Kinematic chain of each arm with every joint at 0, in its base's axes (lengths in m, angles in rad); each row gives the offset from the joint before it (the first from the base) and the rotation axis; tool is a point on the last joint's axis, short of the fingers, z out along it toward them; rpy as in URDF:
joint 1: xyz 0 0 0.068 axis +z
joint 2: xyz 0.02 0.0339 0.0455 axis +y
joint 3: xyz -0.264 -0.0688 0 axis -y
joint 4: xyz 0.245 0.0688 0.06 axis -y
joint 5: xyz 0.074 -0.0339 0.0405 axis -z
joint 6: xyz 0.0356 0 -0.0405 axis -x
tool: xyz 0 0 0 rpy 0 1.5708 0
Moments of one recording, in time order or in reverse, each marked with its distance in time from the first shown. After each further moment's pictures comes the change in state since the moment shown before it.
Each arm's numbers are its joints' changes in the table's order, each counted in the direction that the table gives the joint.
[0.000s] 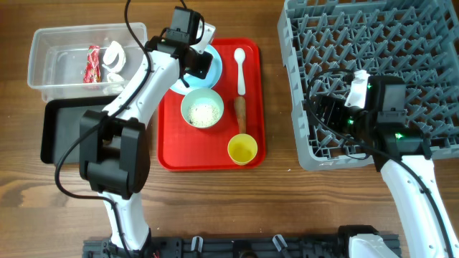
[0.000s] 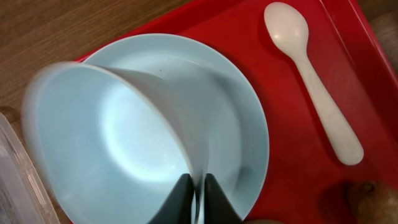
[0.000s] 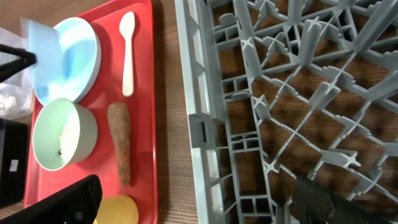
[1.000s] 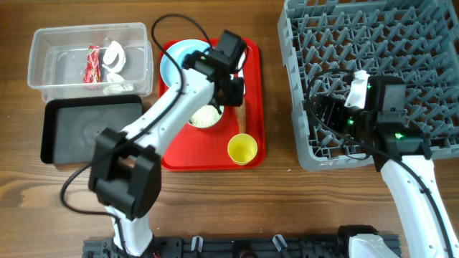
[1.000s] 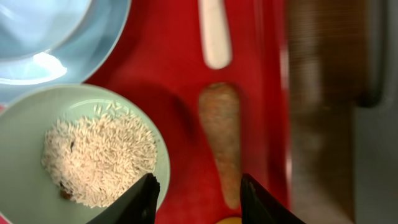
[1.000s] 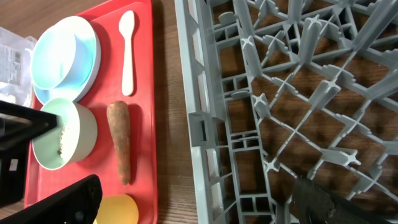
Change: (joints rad) left arm -0.240 -0.095 -0.043 -0.271 -0.001 0.579; right arm 0.000 0.000 0.000 -0.004 0.000 0.000
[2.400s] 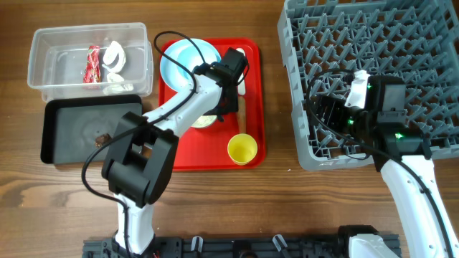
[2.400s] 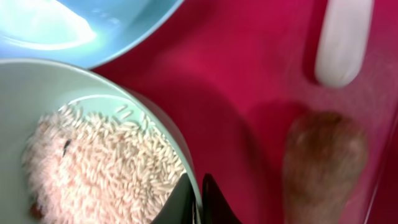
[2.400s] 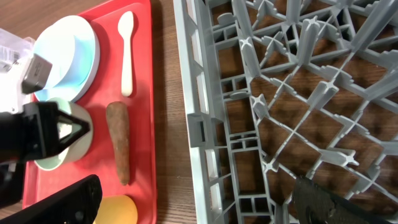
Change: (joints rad) left arm -0.003 0.105 -0.092 0.084 -0.145 0.143; right arm 0.000 0.000 0.000 0.001 0.005 0.000
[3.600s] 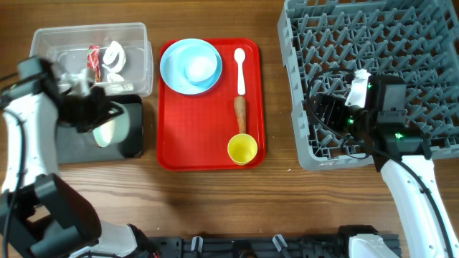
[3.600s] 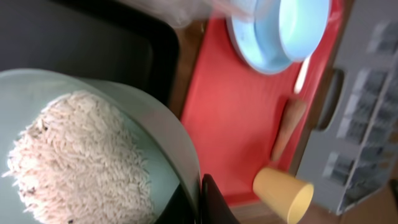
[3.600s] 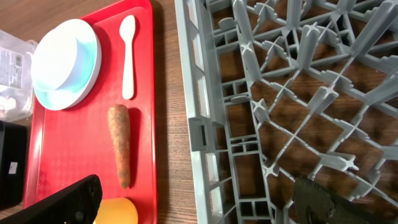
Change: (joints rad) left arm 0.981 -0.398 -0.200 -0.261 0.733 -0.591; right arm 0.000 0.000 0.000 0.013 0.000 0.000
